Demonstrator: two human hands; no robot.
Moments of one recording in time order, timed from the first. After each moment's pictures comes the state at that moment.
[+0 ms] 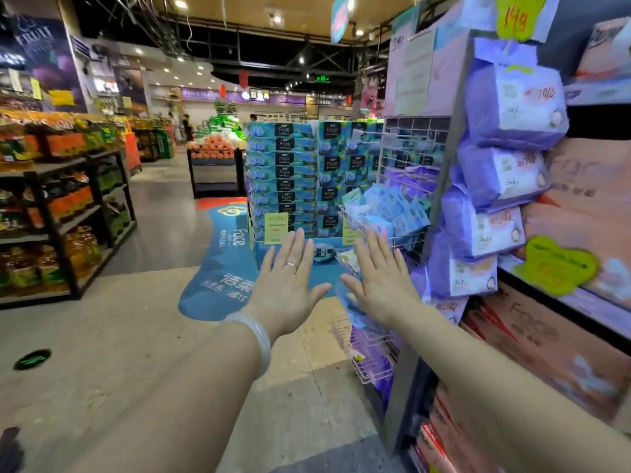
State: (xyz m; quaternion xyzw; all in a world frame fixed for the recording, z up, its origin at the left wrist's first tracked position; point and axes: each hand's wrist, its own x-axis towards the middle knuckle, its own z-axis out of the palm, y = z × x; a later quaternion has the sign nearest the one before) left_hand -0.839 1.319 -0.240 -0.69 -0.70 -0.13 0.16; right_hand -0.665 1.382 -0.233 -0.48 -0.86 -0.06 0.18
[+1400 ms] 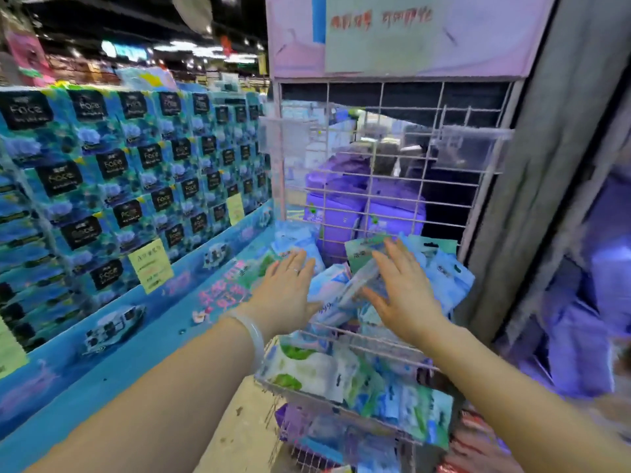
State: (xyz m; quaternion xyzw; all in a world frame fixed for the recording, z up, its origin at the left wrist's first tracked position) left_hand -0.914 1.977 -0.239 -0.96 -0.28 -0.06 0.00; right_hand -0.762 1.842 -0.242 -0.79 -0.56 -0.13 0.22
